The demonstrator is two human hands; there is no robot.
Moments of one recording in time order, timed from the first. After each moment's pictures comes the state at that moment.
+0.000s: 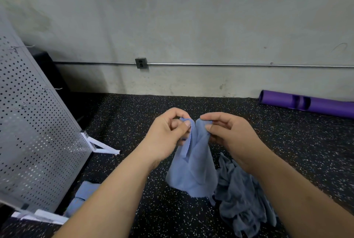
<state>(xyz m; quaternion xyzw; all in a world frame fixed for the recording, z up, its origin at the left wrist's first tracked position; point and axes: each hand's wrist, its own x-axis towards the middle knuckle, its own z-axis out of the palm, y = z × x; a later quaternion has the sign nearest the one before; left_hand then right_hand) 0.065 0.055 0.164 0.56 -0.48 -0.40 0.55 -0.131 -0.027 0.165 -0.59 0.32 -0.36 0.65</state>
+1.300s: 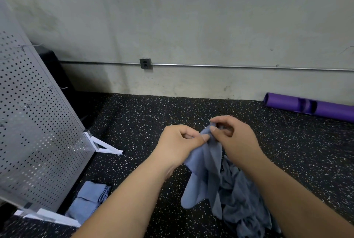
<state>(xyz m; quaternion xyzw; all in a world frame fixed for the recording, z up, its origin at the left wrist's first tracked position) 0.049 0.052 0.148 0.63 -0.39 -0.41 0.54 -0.118 -0.029 0.149 -0.71 0.45 -0.37 0.39</state>
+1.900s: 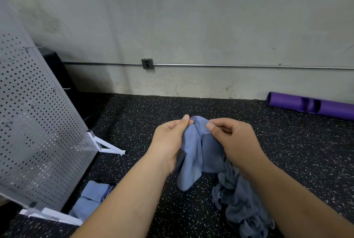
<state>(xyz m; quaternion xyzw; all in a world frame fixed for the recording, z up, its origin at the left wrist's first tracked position) 0.051 0.050 0.166 0.55 -0.16 -0.50 0.65 -0.112 -0.022 0.153 -0.68 0.40 -0.40 0.47</state>
